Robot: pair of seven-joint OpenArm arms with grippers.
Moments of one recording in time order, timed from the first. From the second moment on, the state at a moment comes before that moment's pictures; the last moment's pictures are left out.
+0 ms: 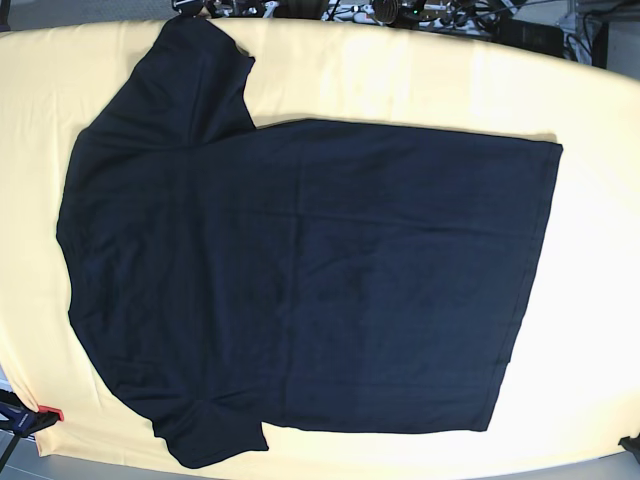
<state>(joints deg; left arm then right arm) 7.4 -3.4 13.7 17.1 -15.4 -10.4 -1.6 -6.4 1.5 -10.1 24.7 0.1 19.1 -13.2</state>
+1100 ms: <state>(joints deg) 7.4 -3.4 13.7 17.1 -14.9 -10.4 -1.6 -6.5 1.6 -10.1 24.7 -4.7 11.7 -14.3</state>
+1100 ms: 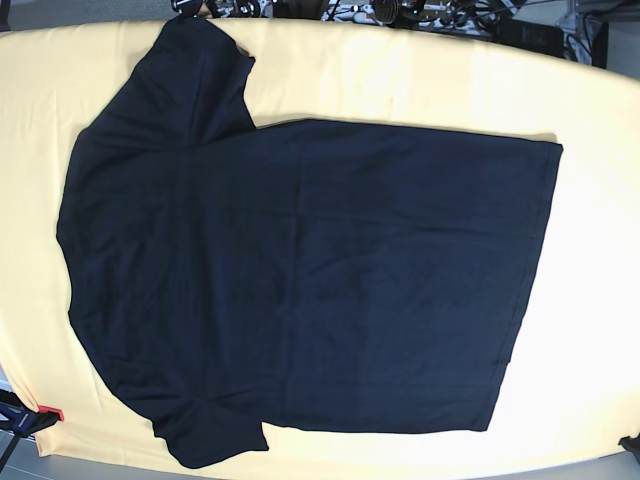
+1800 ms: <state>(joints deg) 29.0 -13.7 23.9 46.0 -15.2 -10.1 13.3 -25.7 7.3 -10.0 45.8 -2.3 23.1 -20.1</state>
